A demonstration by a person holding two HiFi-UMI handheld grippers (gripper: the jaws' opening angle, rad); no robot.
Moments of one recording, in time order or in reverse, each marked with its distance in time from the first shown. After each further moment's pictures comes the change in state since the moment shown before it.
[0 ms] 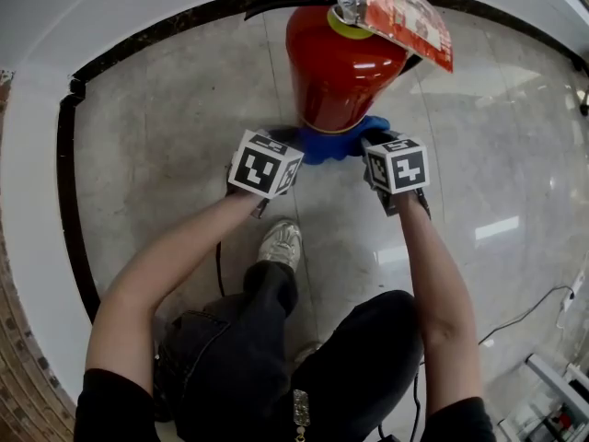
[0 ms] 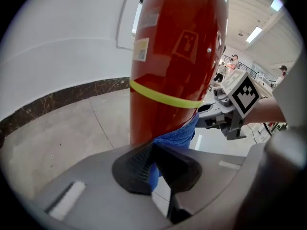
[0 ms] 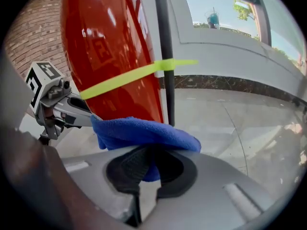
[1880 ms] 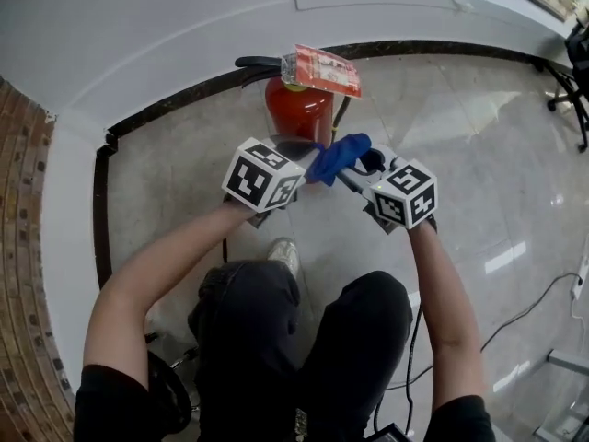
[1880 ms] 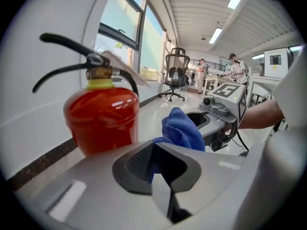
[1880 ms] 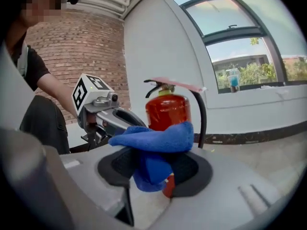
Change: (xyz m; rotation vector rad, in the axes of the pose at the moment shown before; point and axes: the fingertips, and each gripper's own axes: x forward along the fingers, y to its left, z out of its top) left arm -0.134 -0.124 0.140 0.280 -0.192 -0.151; right arm -0.206 0.091 0.103 -0.233 -0.485 0.272
